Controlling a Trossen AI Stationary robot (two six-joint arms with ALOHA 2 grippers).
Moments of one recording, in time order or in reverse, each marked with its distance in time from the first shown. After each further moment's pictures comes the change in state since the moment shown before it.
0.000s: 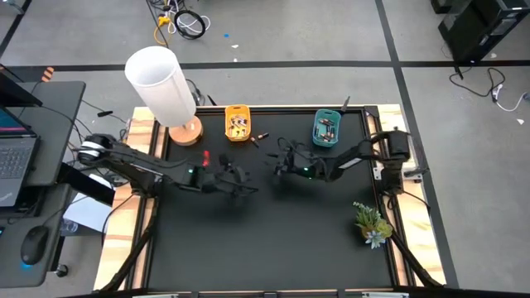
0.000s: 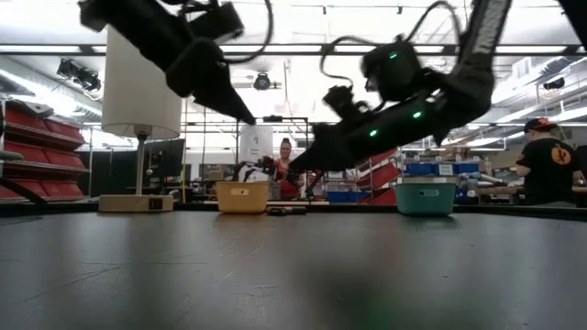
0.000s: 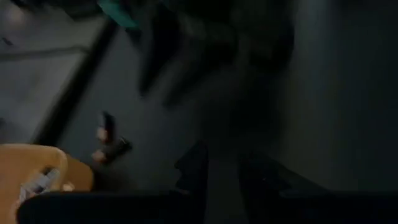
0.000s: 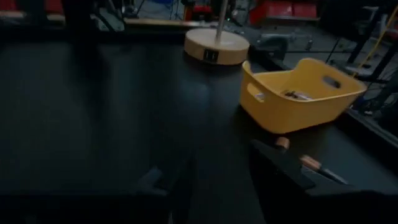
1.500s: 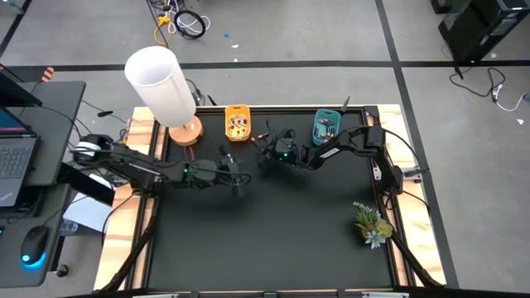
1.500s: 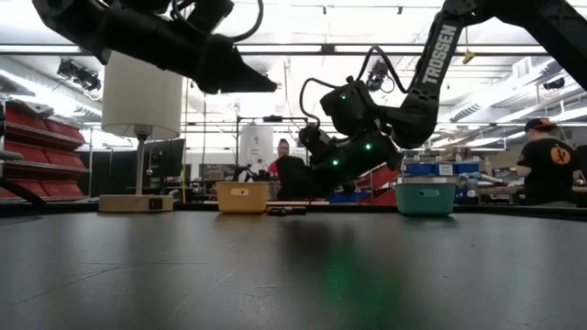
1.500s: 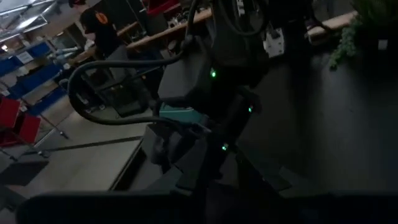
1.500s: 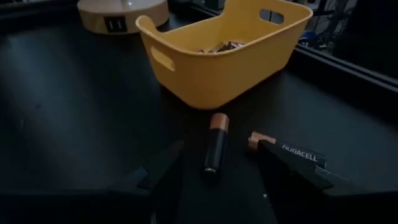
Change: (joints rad) left arm 0.063 -0.058 -0.237 0.718 -0.009 0.355; right arm -0.157 0.239 0.263 -0.156 0.066 0.229
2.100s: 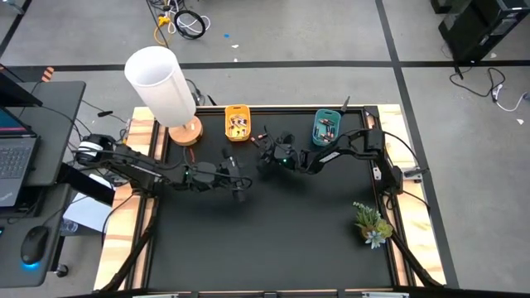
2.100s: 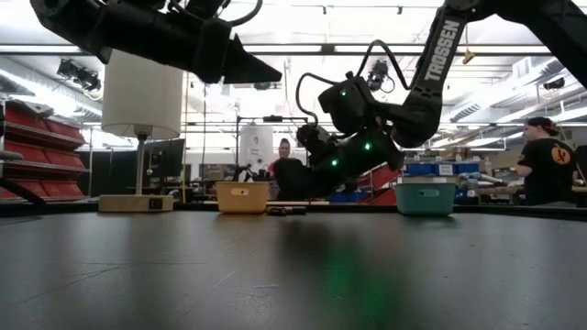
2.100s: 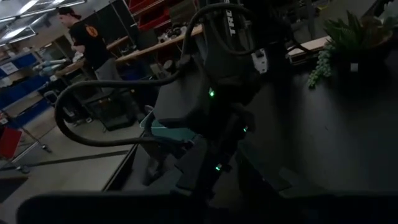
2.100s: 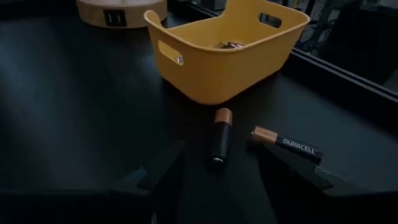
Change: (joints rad) left arm -0.026 0.026 0.000 0.077 0.040 0.000; right arm 0.052 0.001 0.000 -0.018 0.107 -0.032
